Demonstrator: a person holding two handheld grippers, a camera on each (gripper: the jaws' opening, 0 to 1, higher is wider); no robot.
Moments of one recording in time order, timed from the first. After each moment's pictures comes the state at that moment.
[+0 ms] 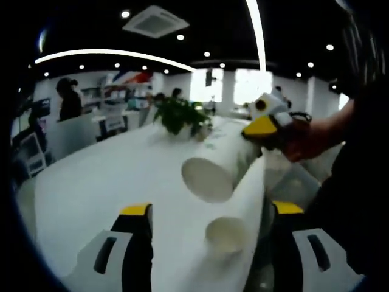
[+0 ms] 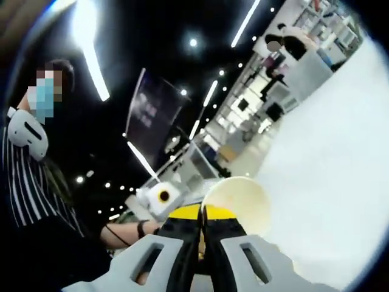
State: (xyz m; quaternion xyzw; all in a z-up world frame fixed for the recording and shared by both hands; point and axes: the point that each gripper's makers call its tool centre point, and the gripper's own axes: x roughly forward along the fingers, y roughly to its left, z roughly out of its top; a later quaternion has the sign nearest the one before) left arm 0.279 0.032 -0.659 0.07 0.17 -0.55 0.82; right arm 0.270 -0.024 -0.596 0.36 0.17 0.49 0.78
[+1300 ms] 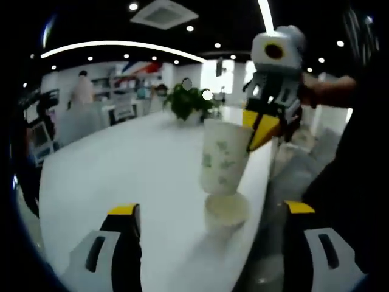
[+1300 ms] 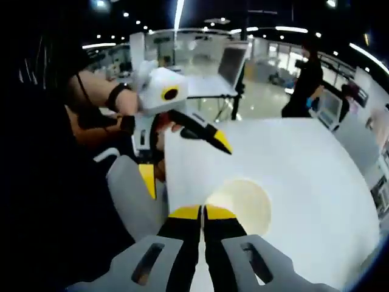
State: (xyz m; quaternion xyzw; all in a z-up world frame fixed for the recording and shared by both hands) left arm 0.264 0.056 -0.691 0.07 0.20 -0.52 0.83; right arm 0.240 0.009 -0.663 -0.25 0.30 0.58 0.72
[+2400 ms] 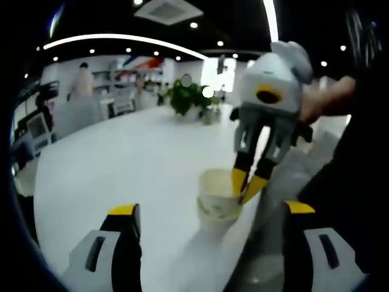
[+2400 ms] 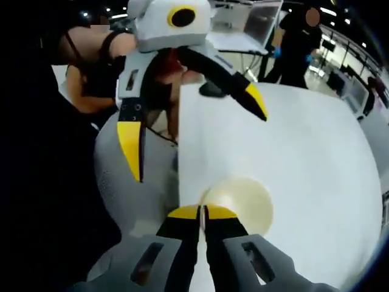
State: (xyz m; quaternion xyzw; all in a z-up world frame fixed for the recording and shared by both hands) left arm 0.256 0.049 -0.699 0.06 0.22 -0.52 0.82; right arm 0.226 0.016 -0.739 -0.31 0.38 0.59 0.64
